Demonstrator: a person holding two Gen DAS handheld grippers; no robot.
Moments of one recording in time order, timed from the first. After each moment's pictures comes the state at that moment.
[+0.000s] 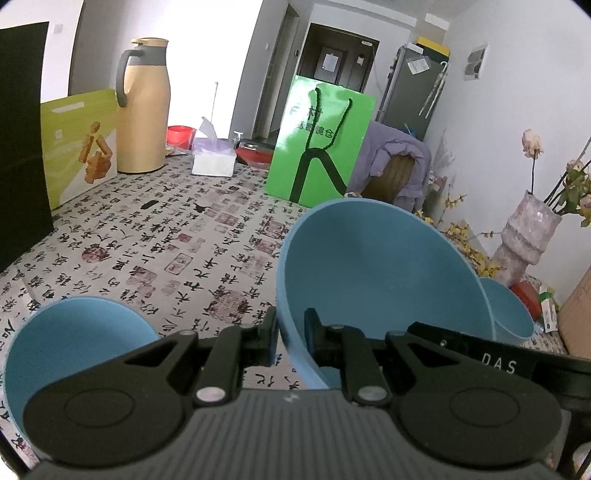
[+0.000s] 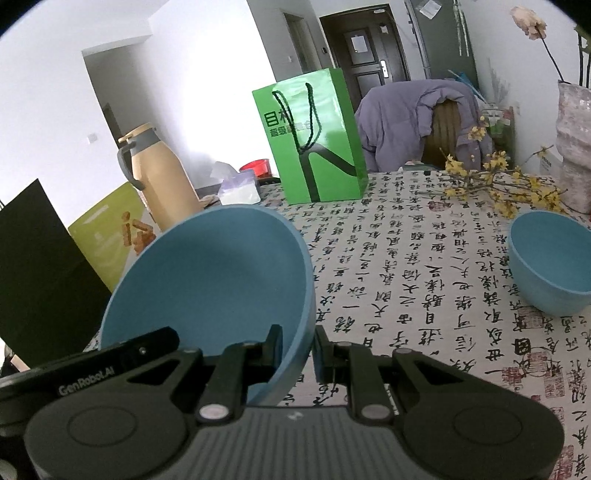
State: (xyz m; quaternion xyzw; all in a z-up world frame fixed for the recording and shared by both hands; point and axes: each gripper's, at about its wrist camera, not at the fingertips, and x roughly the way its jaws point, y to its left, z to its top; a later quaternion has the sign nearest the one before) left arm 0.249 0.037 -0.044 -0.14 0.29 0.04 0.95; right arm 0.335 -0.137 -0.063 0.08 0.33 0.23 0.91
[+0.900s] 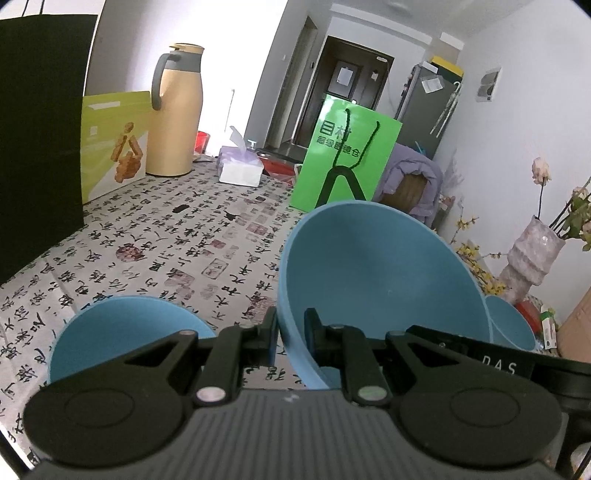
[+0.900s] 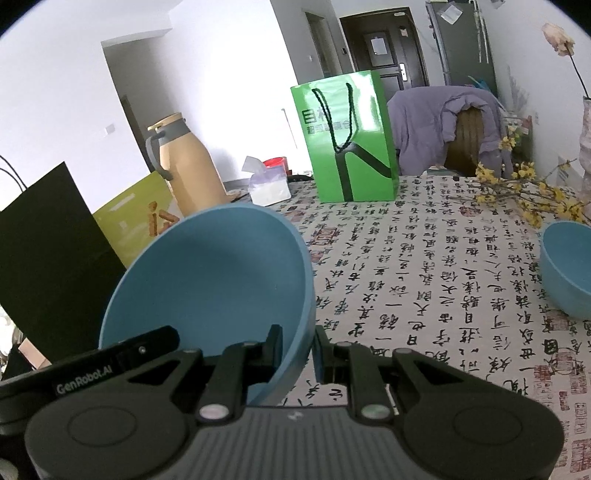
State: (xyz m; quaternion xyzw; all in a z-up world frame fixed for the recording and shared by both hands) left arm 0.218 0.076 -0.038 -0.17 0.27 0.06 0.95; right arm 0.315 -0.095 -0.054 0.07 0.33 0.25 0.91
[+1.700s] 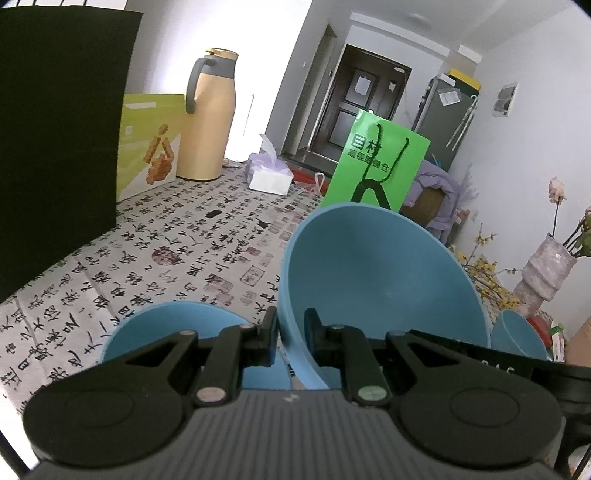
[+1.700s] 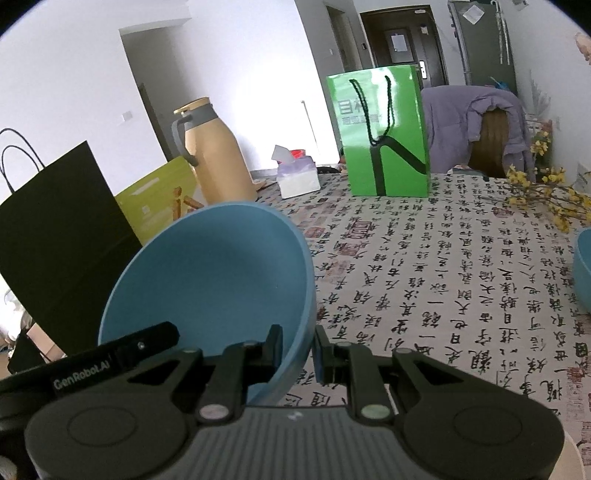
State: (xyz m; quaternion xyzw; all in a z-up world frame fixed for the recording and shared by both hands) left arm 0.200 0.115 -0.037 -0.18 0.26 0.09 0.94; right arm 0.307 -0.055 -0.054 0.05 0.33 0.28 0.90
